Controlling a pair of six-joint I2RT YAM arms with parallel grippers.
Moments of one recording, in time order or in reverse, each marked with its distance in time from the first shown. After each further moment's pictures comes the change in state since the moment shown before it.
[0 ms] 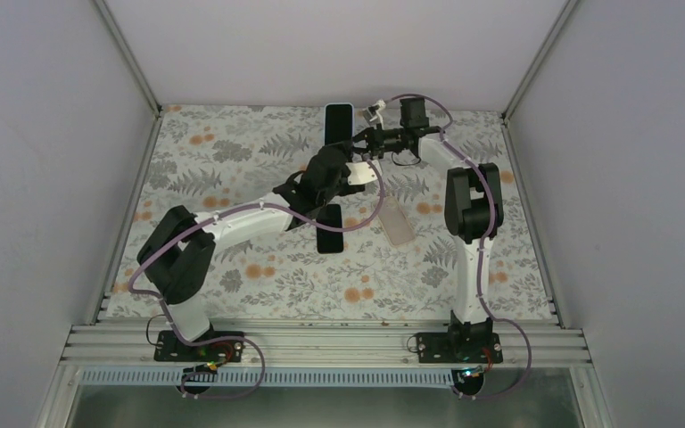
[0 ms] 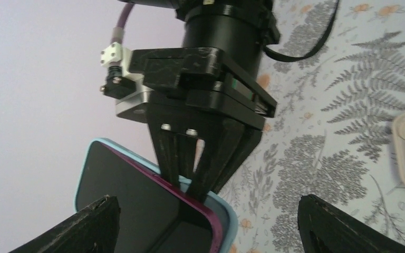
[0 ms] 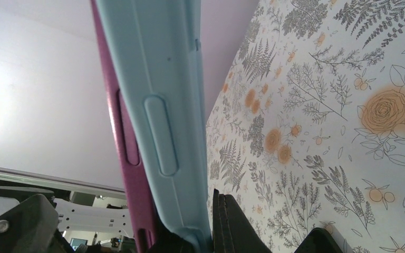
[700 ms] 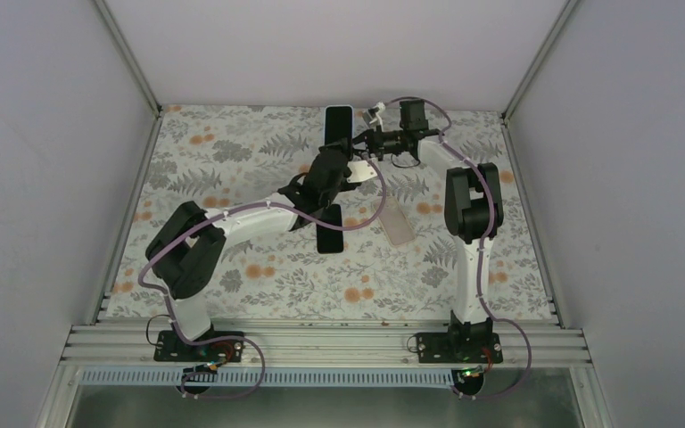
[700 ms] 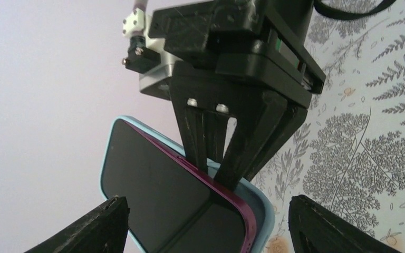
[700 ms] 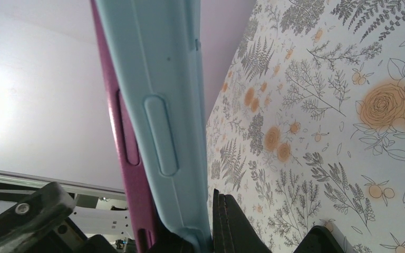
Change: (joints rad) left arm 0.006 0.051 -0.007 0.103 -0.132 0.044; right arm 0.000 0.000 -0.028 0.047 -0.001 0.042
